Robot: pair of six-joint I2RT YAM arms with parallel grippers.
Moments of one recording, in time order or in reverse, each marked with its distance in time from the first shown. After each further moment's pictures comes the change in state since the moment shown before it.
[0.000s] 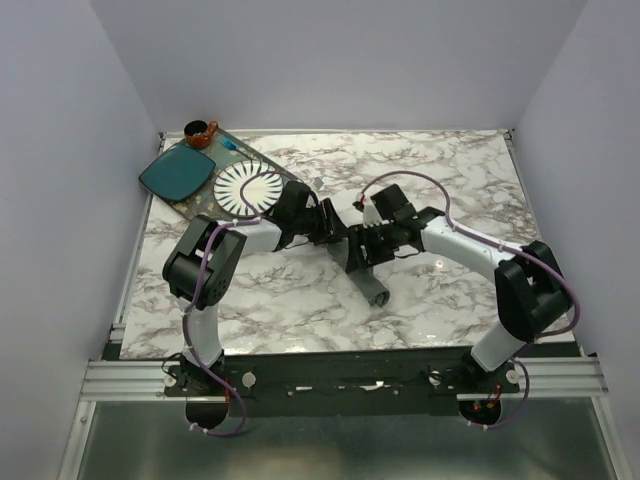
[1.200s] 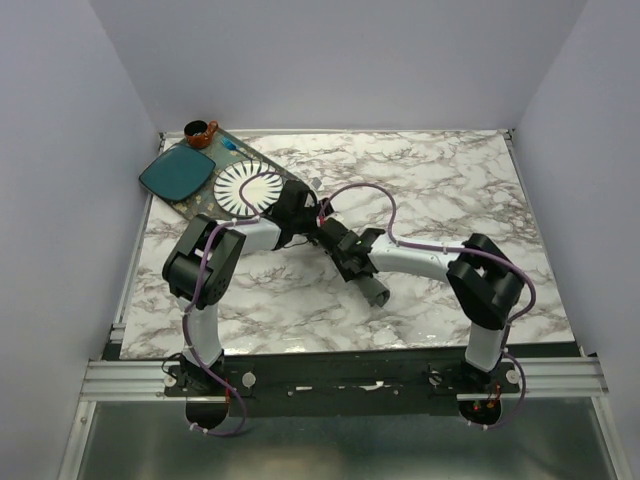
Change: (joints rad) left arm 0.012 0.001 0.002 -0.011 0.011 -0.027; right arm 0.389 0.201 0.188 -0.133 0.921 0.024
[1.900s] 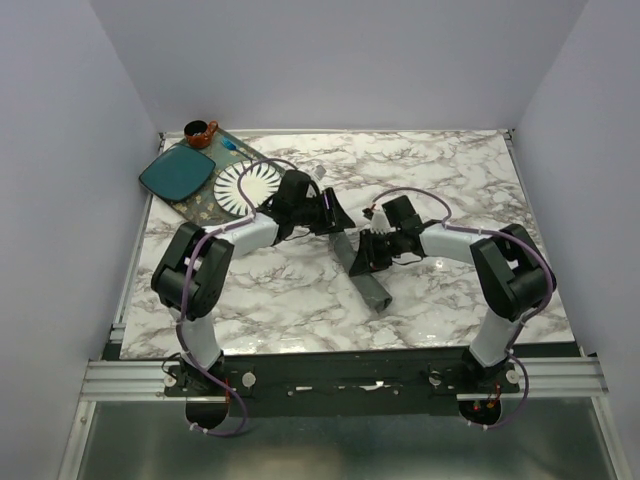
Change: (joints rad) left arm -0.013 -0.126 0.056 -0.113 -0.012 0.064; right arm -0.422 -0.094 -0.283 0.369 -0.992 0.083
